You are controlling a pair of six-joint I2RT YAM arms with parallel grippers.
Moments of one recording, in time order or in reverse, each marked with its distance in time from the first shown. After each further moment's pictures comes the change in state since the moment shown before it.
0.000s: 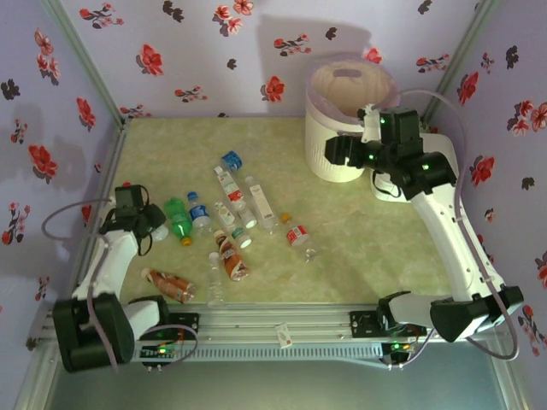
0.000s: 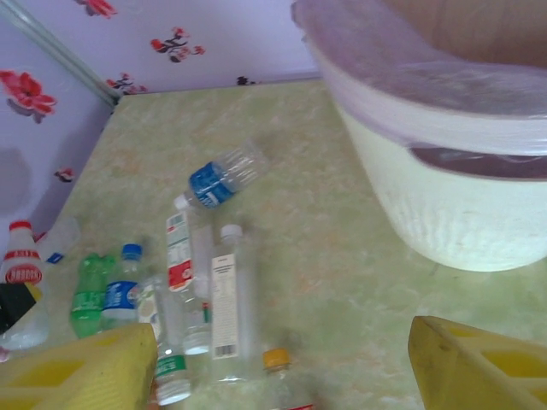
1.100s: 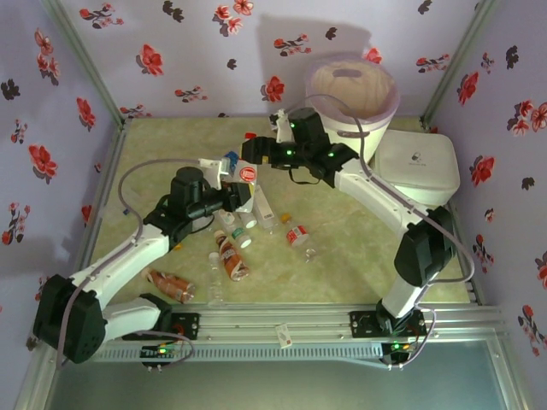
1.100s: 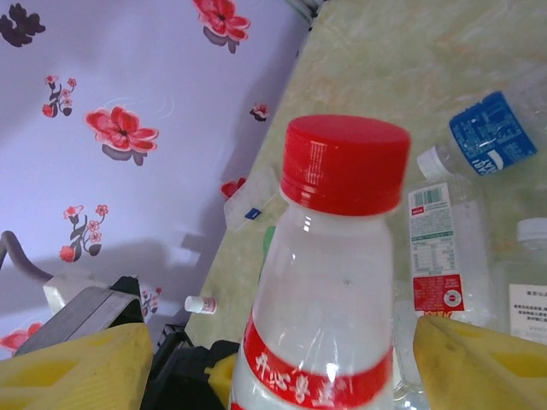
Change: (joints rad) left arm -0.649 0.114 0.105 0.531 0.424 0.001; right arm 0.300 0.436 0.027 0.510 -0.256 0.369
